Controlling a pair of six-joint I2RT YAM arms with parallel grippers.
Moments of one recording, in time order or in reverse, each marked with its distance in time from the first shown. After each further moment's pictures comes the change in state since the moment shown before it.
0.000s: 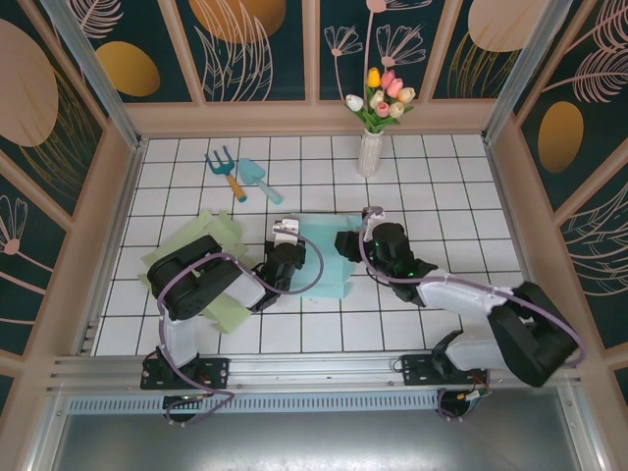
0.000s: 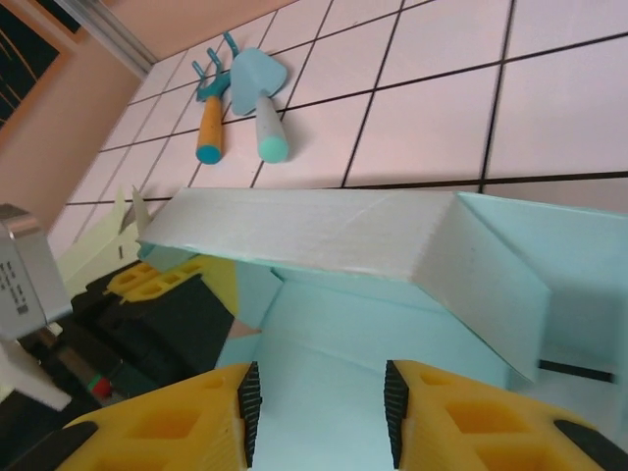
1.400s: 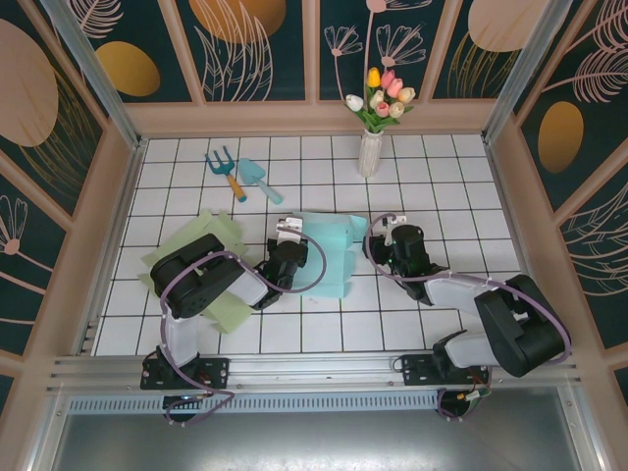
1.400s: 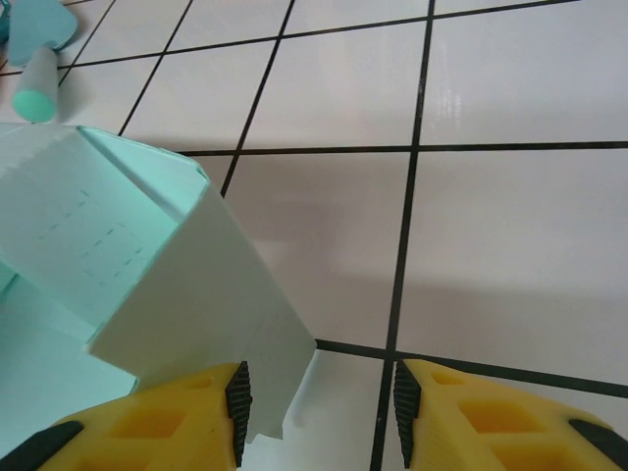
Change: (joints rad) left arm 0.000 0.022 0.031 -0.011 0.006 0.030; right arm -0.207 0.095 -0.101 0.070 0.023 -0.241
